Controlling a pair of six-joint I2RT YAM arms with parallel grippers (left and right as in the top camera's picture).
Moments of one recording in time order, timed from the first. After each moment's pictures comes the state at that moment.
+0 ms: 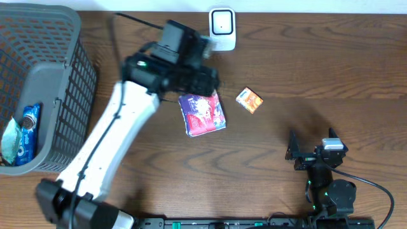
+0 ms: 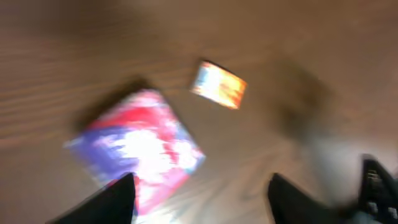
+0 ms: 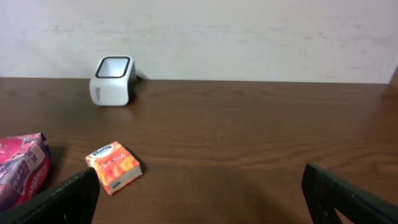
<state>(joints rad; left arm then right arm) -0.41 1.63 1.67 -1.02 0.29 -0.21 0.04 0.01 0.01 -0.07 -0.01 0.02</state>
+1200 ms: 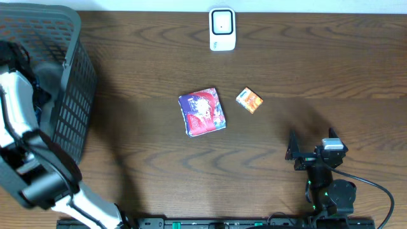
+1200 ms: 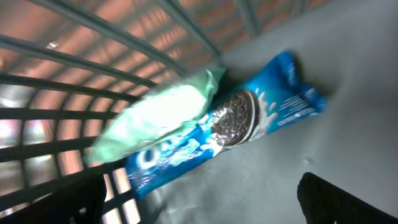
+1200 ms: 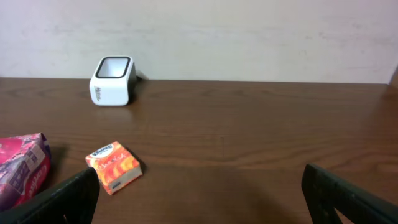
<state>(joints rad) 0.54 1.92 1.60 -1.04 -0.52 -0.44 0.04 0.01 0.01 -0.07 -0.01 0.01</state>
